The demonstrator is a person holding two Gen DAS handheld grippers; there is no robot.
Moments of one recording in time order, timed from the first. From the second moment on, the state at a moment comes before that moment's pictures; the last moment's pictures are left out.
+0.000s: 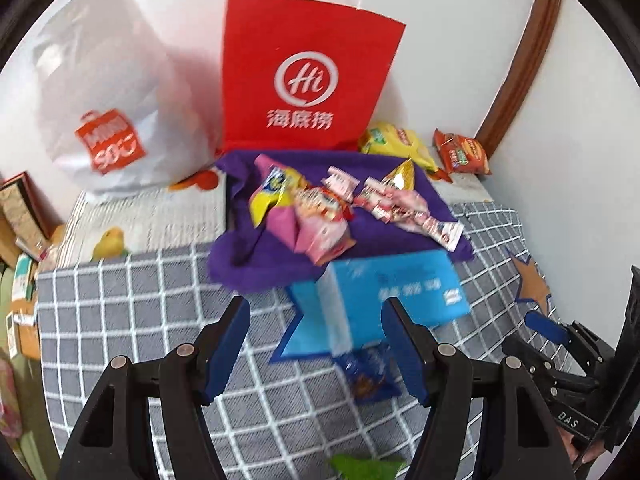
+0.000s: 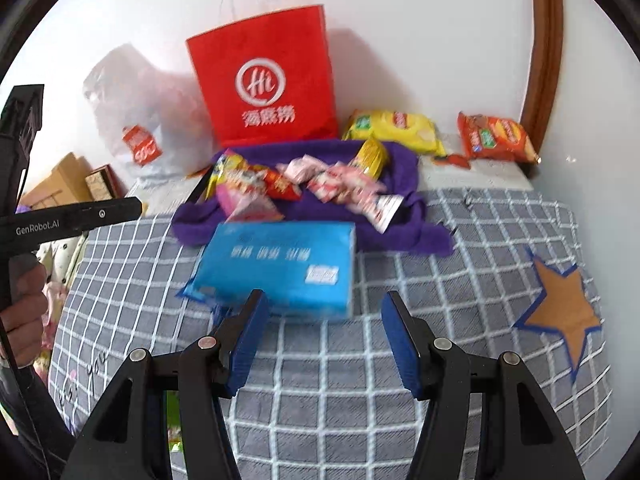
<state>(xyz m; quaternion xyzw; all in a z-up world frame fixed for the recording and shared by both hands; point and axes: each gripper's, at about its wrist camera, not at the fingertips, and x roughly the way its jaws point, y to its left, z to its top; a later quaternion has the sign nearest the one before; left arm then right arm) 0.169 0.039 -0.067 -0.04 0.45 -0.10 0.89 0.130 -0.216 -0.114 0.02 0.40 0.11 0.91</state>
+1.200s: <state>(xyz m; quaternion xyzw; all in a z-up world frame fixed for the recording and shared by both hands) 0.104 0.093 -0.097 -0.07 0.45 -0.05 0.89 0.051 -0.071 -0.219 -0.09 0.45 0.22 0.86</state>
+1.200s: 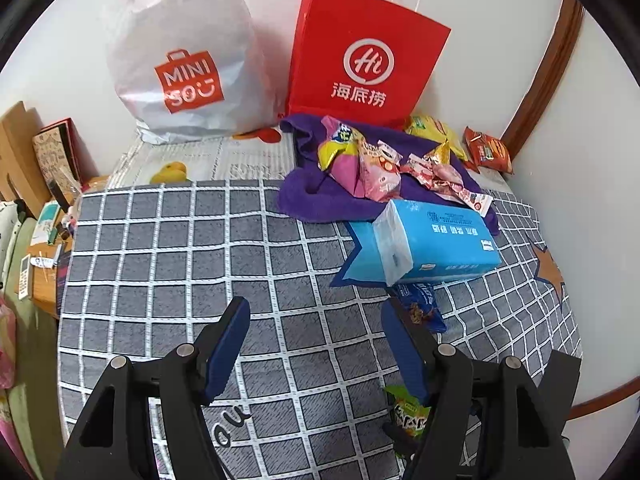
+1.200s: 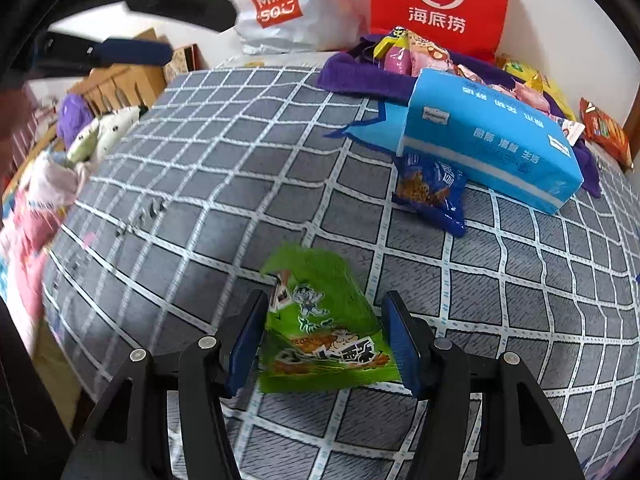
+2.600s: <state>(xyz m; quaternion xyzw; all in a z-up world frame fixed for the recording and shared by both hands) 0.146 -0.047 -0.190 0.06 0.48 -0.08 0.87 0.089 -0.274 -0.208 0.04 0.42 0.12 0.90</state>
